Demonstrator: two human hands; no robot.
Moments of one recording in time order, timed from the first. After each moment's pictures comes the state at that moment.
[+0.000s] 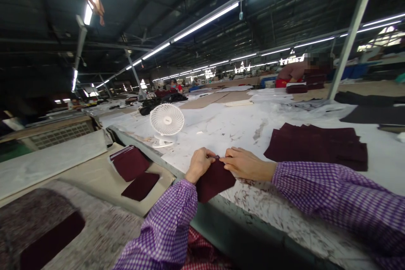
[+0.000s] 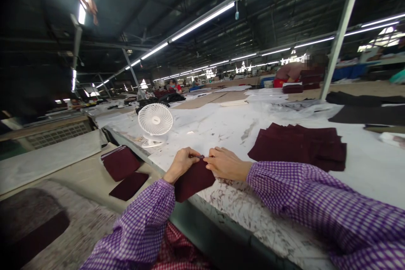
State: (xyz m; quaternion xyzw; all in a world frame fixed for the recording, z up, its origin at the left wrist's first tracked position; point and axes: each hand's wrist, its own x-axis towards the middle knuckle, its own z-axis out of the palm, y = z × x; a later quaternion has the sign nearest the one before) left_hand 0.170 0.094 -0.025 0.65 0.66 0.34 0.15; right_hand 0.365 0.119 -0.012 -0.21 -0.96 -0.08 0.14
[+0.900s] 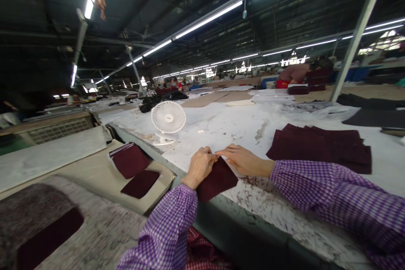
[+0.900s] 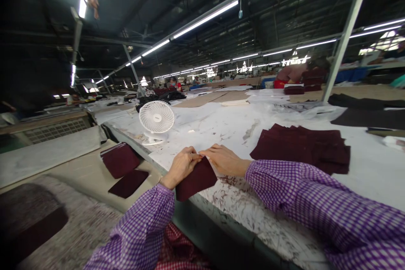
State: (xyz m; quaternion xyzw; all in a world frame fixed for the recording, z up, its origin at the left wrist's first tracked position) left_hand 0.161 0.084 -0.035 0.79 0.56 0.22 -0.06; right_hand 0.357 0.137 -0.018 -0.18 -0.97 0.00 0.18
